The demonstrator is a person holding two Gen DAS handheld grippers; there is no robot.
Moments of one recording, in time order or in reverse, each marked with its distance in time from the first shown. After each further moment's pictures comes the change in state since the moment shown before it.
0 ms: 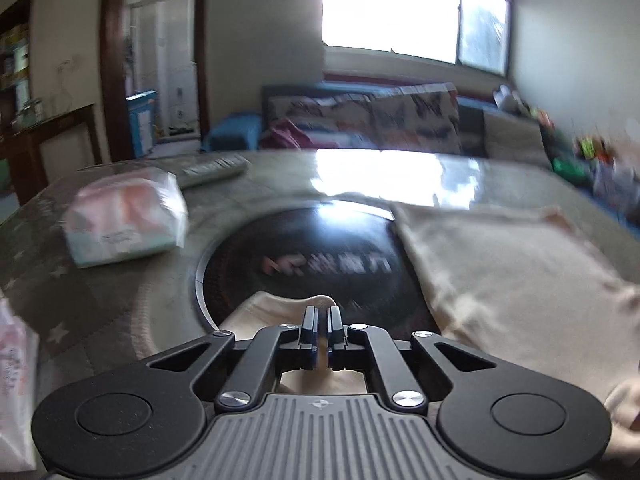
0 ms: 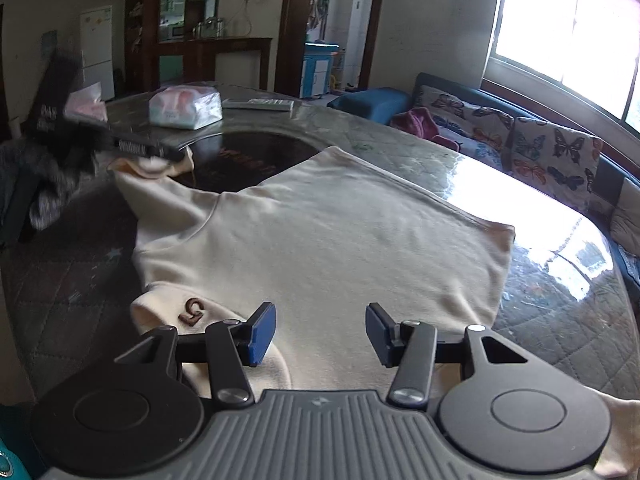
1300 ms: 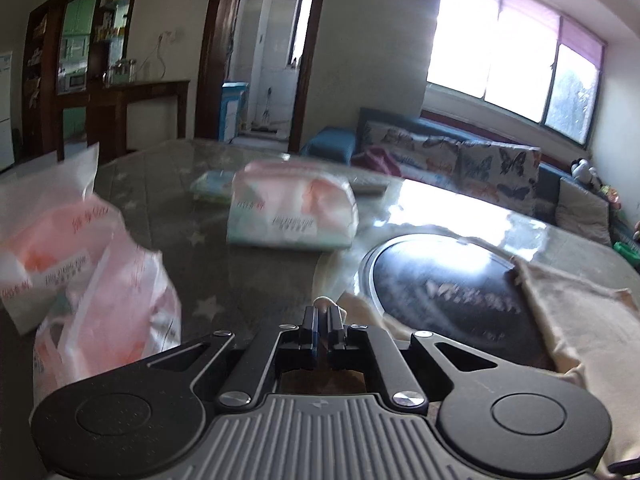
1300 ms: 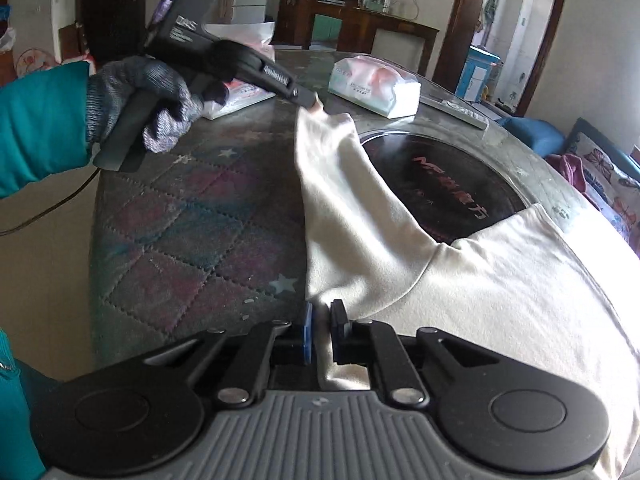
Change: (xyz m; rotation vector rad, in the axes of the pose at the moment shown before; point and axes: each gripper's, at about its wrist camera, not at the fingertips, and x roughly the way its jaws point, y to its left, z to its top) left arm -0.011 0.103 -0.016 -0.180 -0.003 0.165; right arm 0.052 0.116 0.040 -0.363 0.059 0.324
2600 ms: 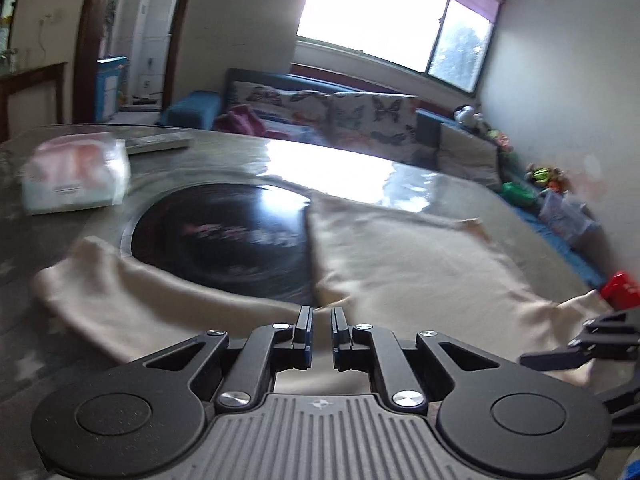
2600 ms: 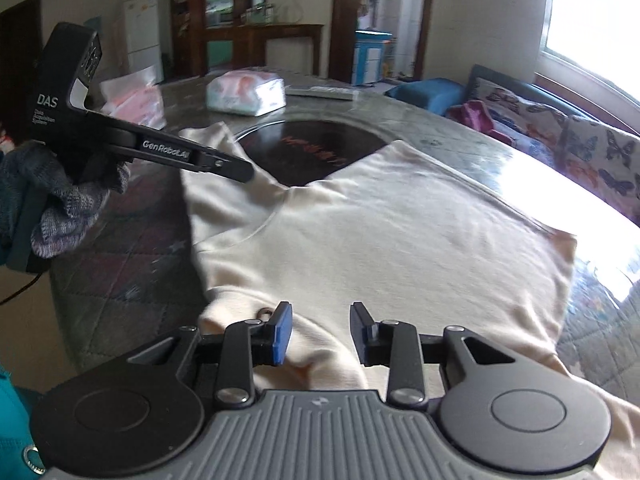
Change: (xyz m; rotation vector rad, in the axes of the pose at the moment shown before) left arm -0.027 -0.151 -0.020 0.114 0.119 -0.411; right arm -0.070 -0.061 -0.065 0.335 -0.039 -0.174
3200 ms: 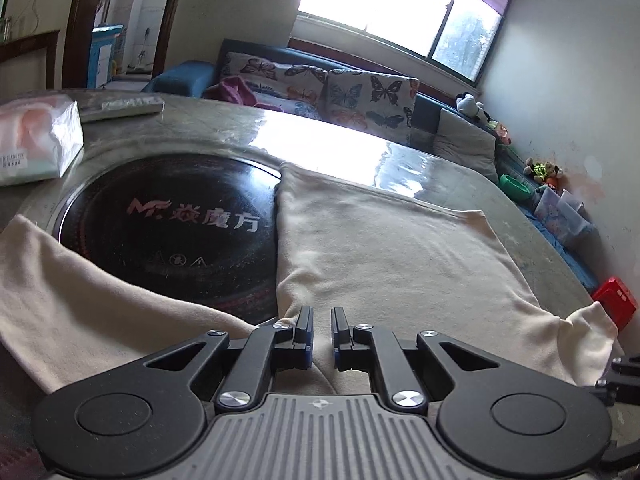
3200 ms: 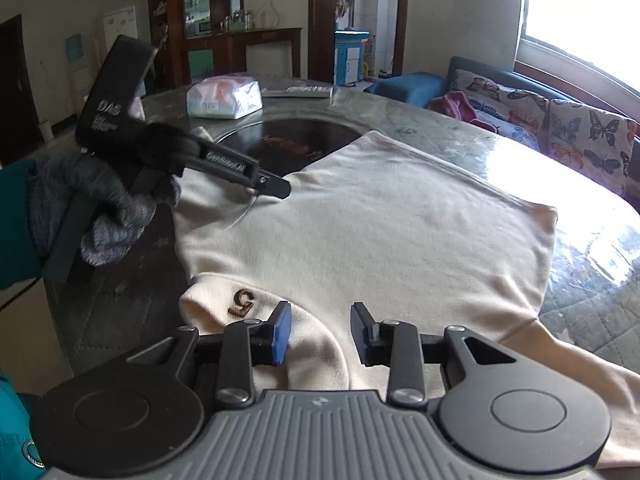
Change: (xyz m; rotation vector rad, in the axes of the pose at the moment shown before) left arm 0.041 -0.011 0.000 -0.018 0.057 0.015; right arm -0.009 -0.012 -0.015 0.057 -0.005 -0.016
